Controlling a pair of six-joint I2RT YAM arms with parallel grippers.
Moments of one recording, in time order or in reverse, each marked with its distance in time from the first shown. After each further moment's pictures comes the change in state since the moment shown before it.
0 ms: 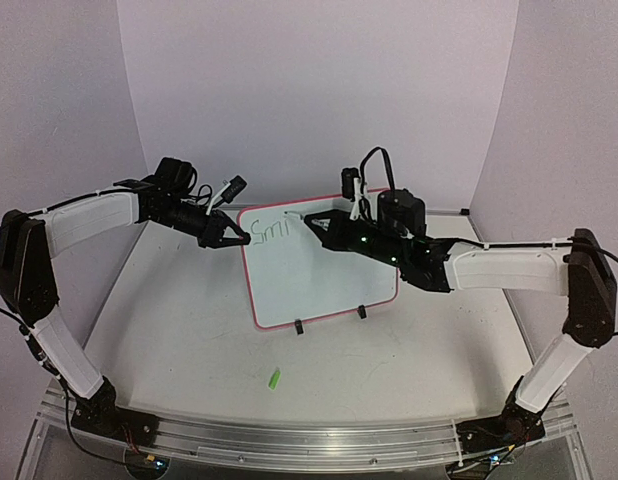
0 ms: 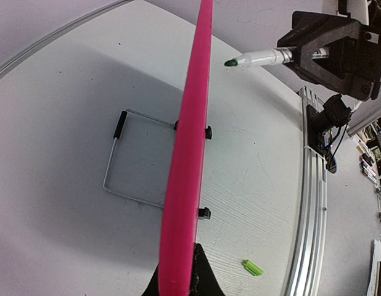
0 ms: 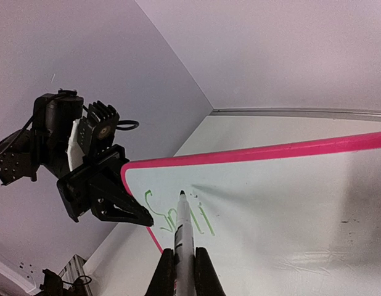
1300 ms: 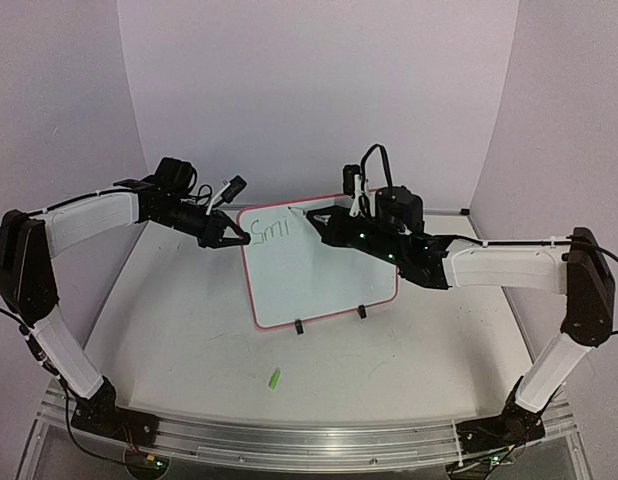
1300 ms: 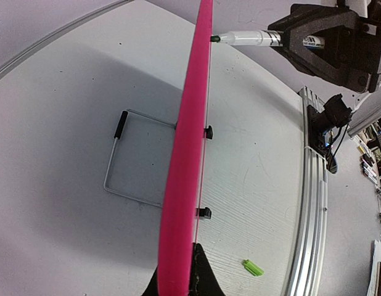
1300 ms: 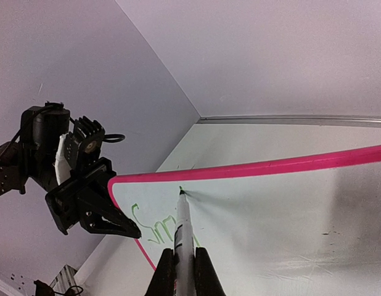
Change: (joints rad) left arm 0.000 0.000 0.000 0.000 -0.002 -0.001; right arm -0.005 0.009 0.028 -0.025 0.065 -0.009
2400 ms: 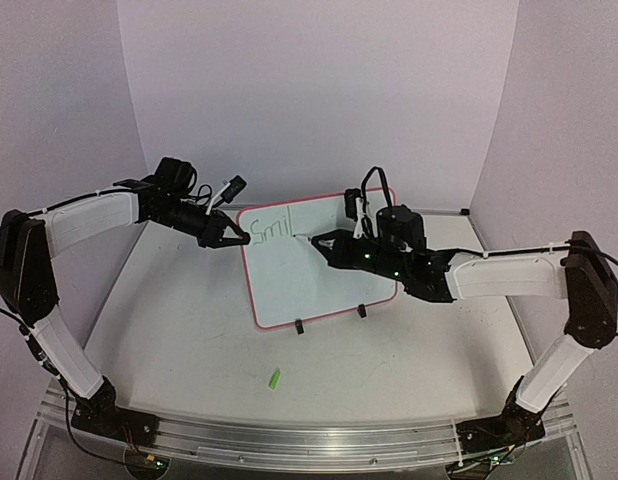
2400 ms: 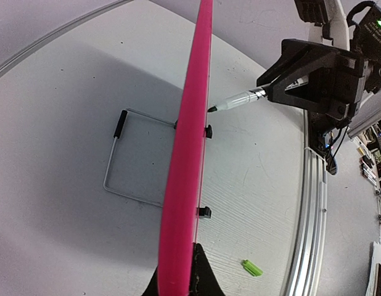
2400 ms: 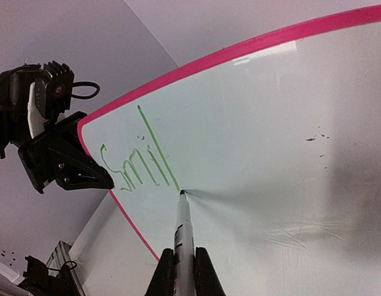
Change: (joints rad) left arm 0.001 0.000 0.000 -0.001 -0.004 -0.010; right arm 0.001 -0.028 -0.122 -0.011 -0.040 0.031
